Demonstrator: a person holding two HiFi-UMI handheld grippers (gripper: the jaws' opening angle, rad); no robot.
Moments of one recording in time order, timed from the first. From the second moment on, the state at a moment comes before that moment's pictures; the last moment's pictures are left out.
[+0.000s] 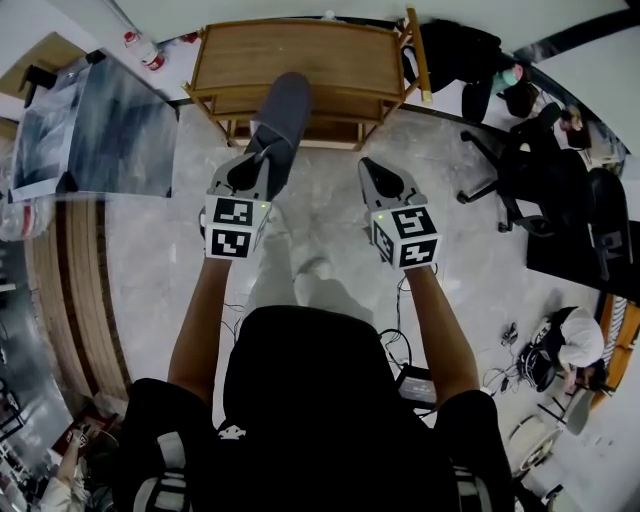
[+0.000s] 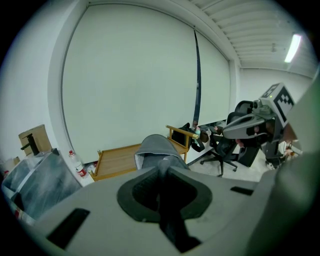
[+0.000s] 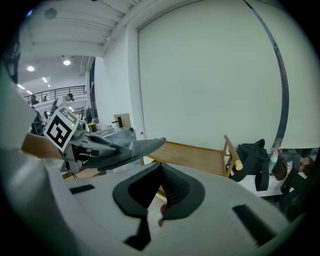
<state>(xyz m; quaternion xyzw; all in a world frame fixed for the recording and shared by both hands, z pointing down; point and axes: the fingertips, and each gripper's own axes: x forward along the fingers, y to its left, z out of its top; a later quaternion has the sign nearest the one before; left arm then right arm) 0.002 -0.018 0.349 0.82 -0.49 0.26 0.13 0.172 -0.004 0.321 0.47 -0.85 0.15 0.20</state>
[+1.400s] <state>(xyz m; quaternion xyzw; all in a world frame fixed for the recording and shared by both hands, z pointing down) -0.009 -0.049 0.671 0.82 -0.42 0.34 0.18 0.169 -0.042 0.631 0.47 -0.82 0.24 0.24</state>
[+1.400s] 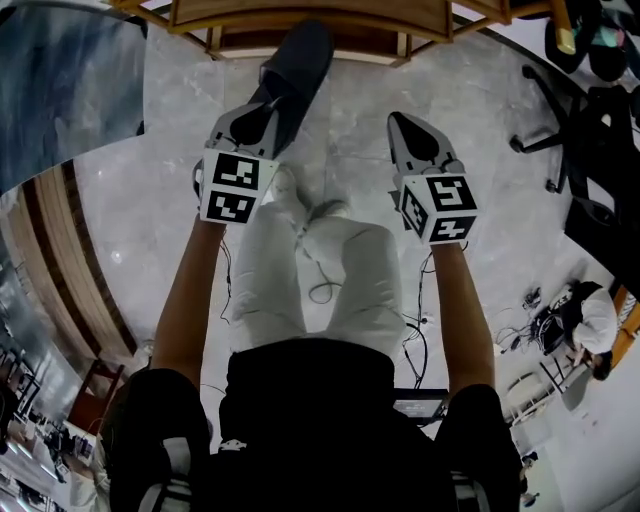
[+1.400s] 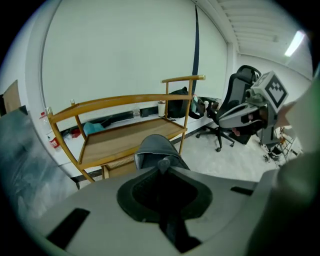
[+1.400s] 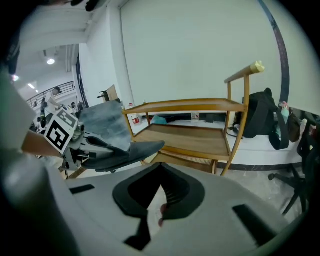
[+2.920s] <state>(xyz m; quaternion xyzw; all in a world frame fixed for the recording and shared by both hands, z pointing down) -0.062 -0.087 0.974 0.84 -0.43 0.30 0.13 0.101 -0.074 0.958 0.44 -0.84 0.21 0.24</state>
